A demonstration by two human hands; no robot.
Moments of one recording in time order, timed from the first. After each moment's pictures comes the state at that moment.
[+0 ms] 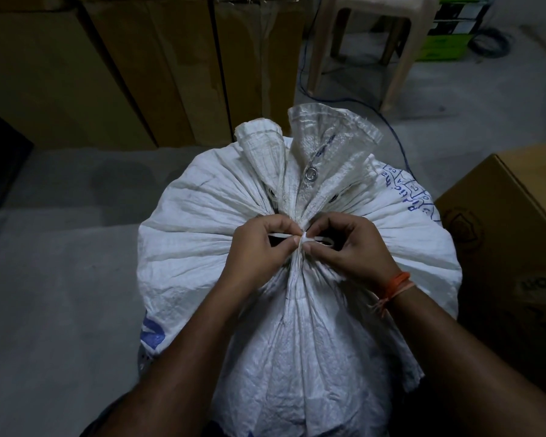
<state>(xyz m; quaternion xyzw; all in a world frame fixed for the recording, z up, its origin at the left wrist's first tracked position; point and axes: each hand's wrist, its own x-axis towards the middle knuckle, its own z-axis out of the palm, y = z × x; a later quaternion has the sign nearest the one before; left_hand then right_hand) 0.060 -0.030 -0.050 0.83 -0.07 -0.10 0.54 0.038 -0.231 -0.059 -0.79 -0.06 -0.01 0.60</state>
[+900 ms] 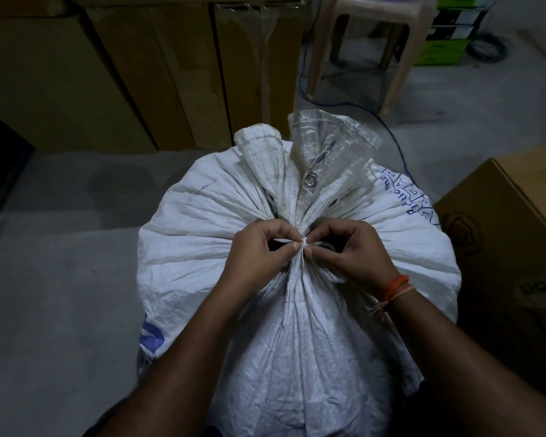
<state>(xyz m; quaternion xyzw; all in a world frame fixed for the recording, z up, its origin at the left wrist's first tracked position) 0.059 -0.028 -0.049 0.81 -0.07 -0.13 0.57 0.040 -0.235 -0.064 -0.80 -0.06 -0.01 0.60</state>
